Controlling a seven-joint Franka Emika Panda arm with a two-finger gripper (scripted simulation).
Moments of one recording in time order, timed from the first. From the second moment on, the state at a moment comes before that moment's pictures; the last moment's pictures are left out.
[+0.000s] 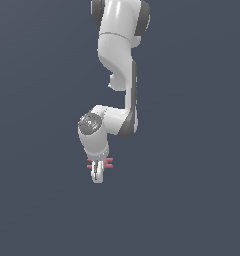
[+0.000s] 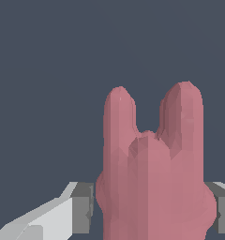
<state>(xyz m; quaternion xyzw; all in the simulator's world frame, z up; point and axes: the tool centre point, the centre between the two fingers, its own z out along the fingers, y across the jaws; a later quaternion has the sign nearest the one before) 0.057 -0.087 0.035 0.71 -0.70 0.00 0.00</state>
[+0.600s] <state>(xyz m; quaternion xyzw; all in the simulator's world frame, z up) 0.019 -0.014 0.093 0.71 -0.70 0.00 0.00</state>
